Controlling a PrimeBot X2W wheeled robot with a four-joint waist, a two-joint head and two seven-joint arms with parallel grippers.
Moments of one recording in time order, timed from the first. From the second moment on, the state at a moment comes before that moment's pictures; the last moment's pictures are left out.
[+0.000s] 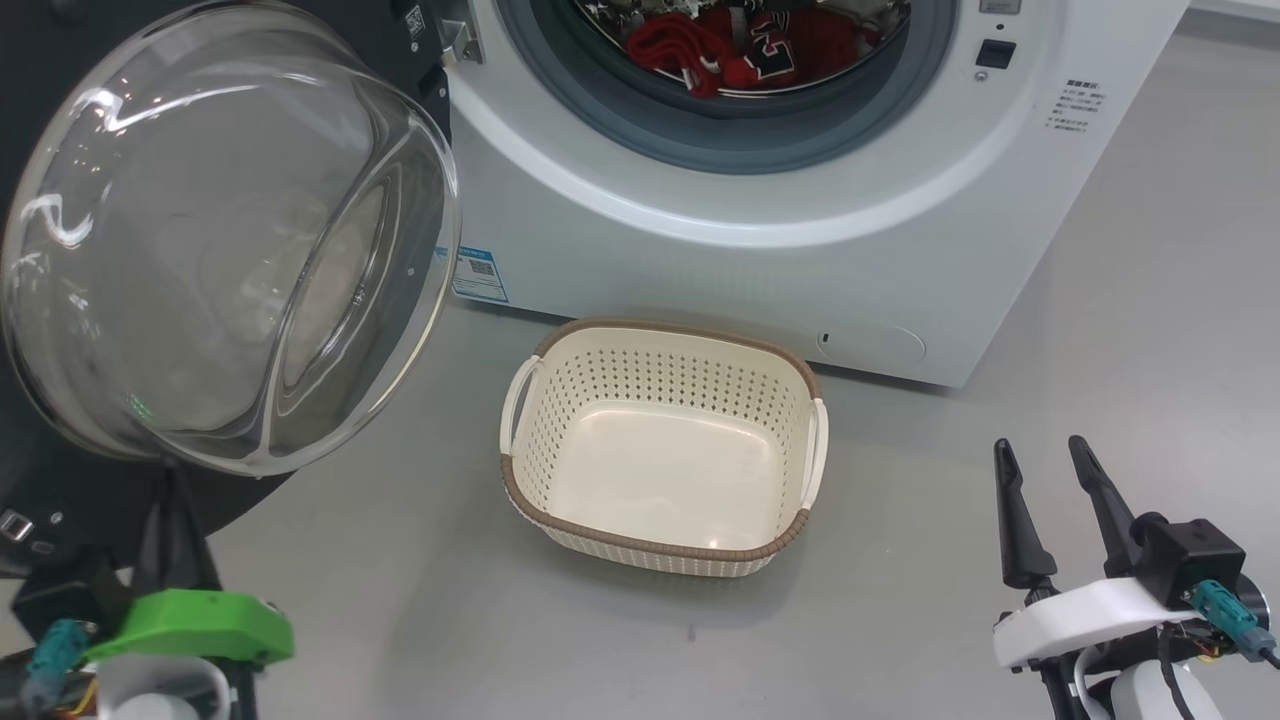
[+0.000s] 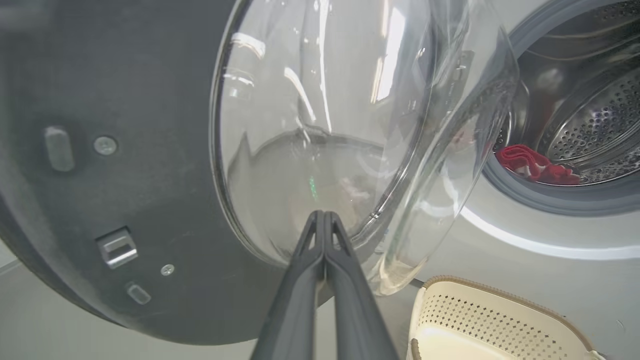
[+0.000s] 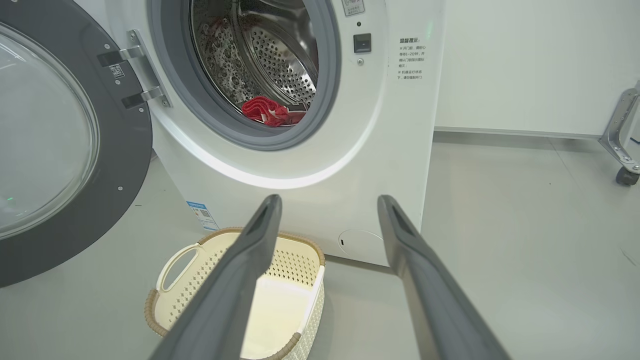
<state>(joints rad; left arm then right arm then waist) -0.09 0.10 0.02 0.27 -0.44 0.07 -0.25 0.00 -0.04 0.00 0.22 0.23 0.10 -0.26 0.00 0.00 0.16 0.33</state>
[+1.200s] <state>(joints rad) -0.02 0.05 -0.14 0.18 -0.34 0.00 -0.25 -0.02 -0.04 0.10 0.21 0.25 0.09 -0.26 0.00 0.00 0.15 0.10</state>
